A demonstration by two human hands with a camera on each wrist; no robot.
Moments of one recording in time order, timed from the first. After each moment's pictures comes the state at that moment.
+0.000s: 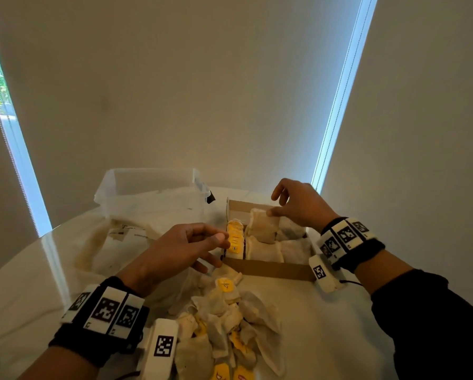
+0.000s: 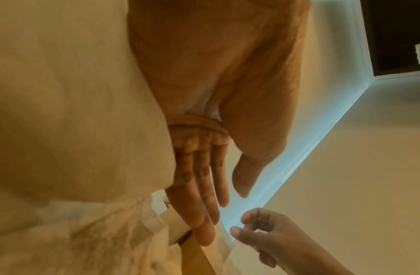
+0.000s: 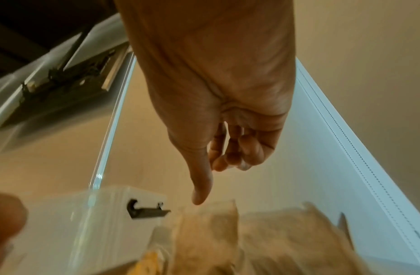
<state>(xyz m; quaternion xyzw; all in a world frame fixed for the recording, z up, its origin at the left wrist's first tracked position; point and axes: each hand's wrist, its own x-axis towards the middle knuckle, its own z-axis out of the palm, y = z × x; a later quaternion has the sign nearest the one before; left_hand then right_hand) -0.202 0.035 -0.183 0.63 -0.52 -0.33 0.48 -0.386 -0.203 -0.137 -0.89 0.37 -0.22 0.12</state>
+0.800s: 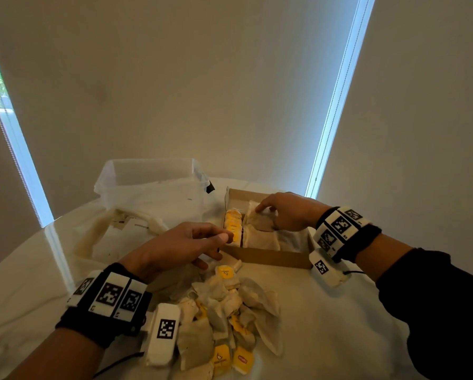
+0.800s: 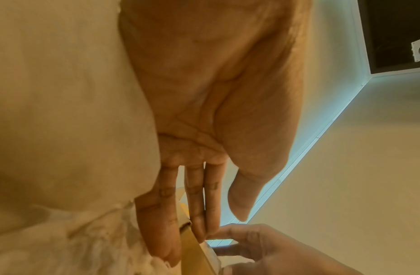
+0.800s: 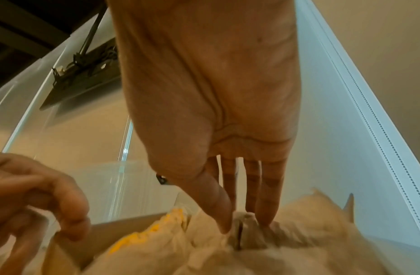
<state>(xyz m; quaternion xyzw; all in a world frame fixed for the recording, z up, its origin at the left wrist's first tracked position) -0.198 0.033 -0.191 0.64 -0.55 -0.37 0.40 -0.379 -0.182 -0.143 -0.94 0.32 0.04 0.04</state>
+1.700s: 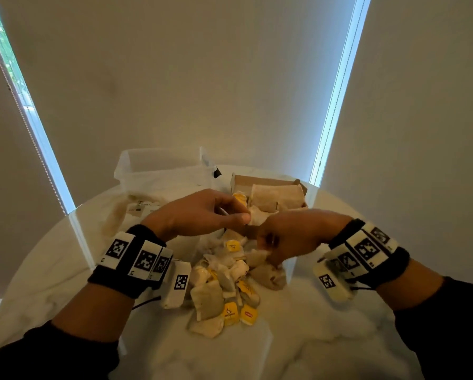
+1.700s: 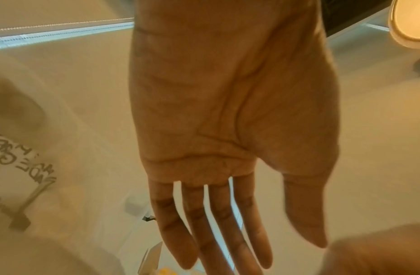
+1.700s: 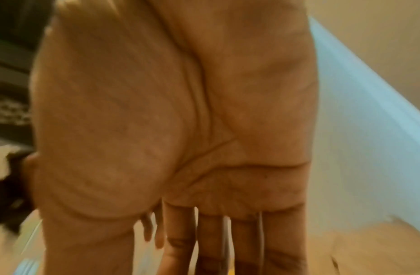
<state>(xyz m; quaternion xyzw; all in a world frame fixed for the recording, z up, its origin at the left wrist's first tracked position) -0.221 0.043 -0.144 0.65 -0.66 -0.24 0.29 -0.421 -0.075 -0.136 -0.96 0.21 0.19 0.07</state>
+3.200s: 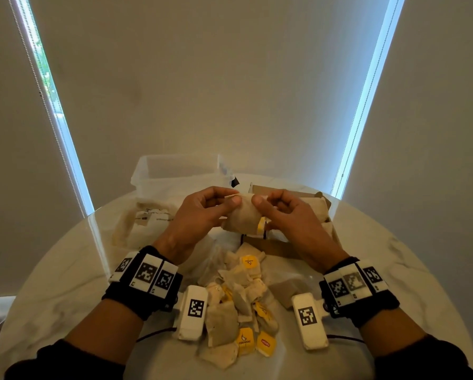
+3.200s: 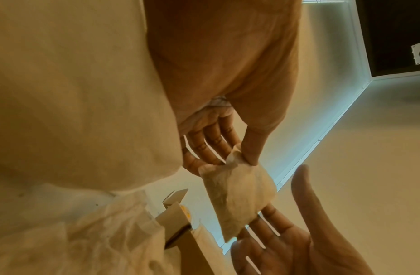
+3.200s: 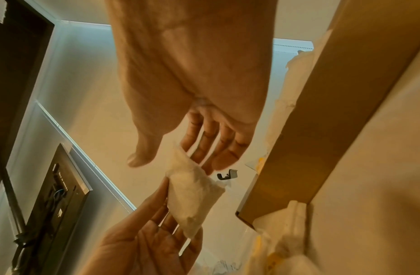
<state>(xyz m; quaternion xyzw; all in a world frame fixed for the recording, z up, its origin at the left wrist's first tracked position) -0.198 0.032 -0.186 0.56 -0.42 -0.29 0.65 -0.379 -0.089 -0.185 -0.72 0.20 -0.36 0.55</state>
